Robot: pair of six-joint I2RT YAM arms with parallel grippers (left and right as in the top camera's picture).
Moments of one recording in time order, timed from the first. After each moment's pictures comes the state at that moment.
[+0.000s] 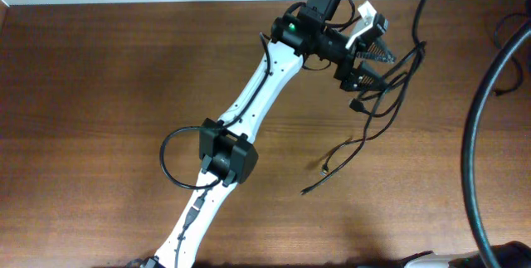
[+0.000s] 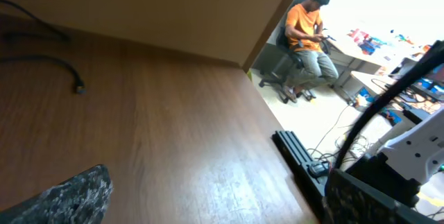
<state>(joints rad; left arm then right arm) -0.59 2.71 2.86 -0.95 1.36 0.43 0.32 1.55 2.75 -0.70 0.00 0.02</state>
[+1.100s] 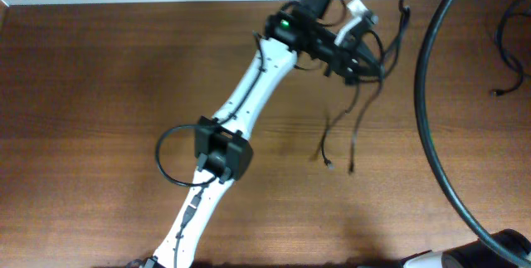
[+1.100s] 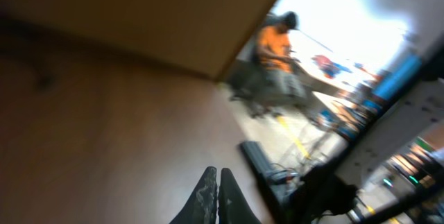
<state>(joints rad) -0.54 2.71 2.86 -1.02 1.48 0.38 0.32 1.61 2.75 -0.75 0.05 -0.01</state>
